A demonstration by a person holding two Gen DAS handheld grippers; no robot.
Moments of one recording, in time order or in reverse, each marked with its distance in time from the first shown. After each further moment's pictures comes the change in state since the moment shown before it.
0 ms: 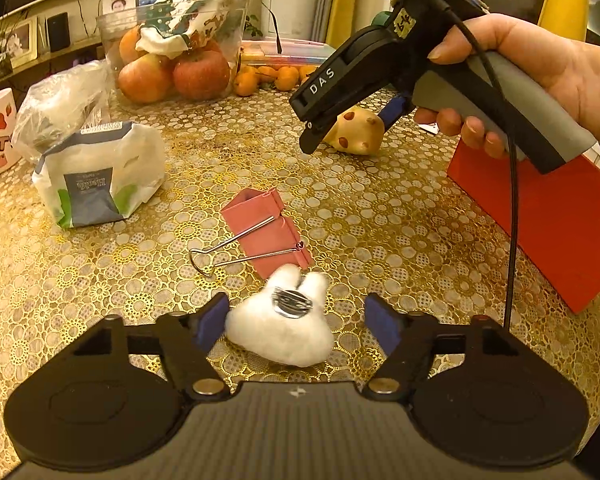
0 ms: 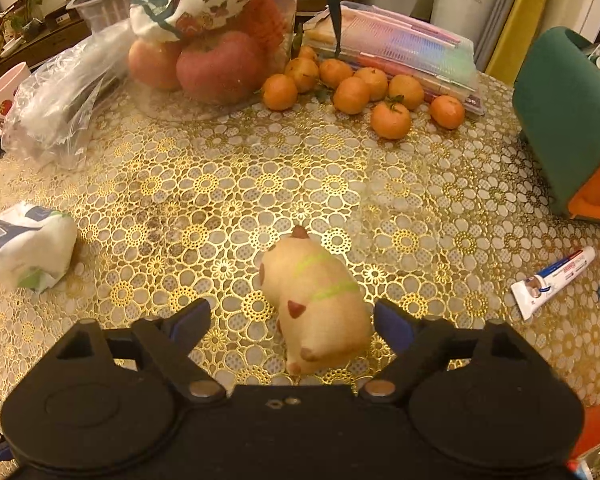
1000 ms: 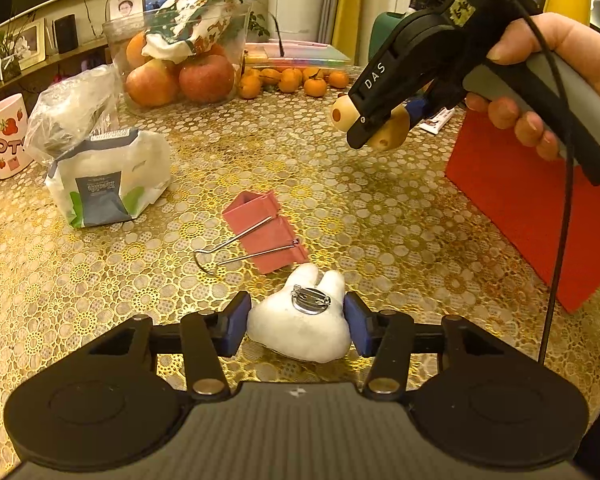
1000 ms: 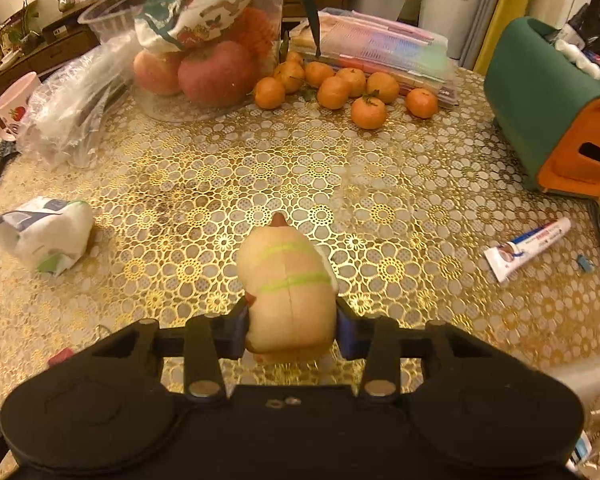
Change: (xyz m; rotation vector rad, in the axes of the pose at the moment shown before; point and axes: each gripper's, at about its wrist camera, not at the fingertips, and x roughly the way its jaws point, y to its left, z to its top) left arm -0.015 -0.010 0.000 0.000 0.007 0.031; right arm -0.042 -0.007 -0.023 0.039 -0.029 0.005
